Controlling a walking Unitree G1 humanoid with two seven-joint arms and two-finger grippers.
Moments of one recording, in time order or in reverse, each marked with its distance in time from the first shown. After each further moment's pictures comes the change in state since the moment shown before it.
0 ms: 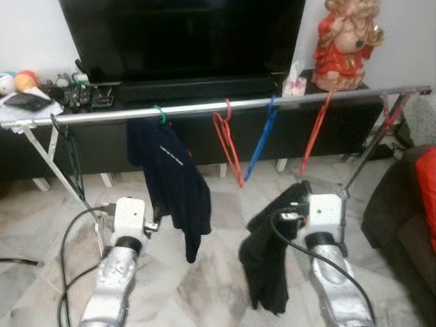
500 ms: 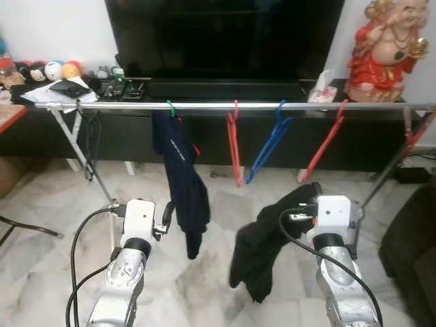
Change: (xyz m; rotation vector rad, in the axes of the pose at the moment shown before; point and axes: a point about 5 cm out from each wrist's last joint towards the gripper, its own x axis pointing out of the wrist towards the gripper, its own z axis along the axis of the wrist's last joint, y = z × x) left arm -0.001 0.007 0.000 0.013 0.003 0.015; right arm 0.000 0.003 0.000 0.022 0.004 -0.007
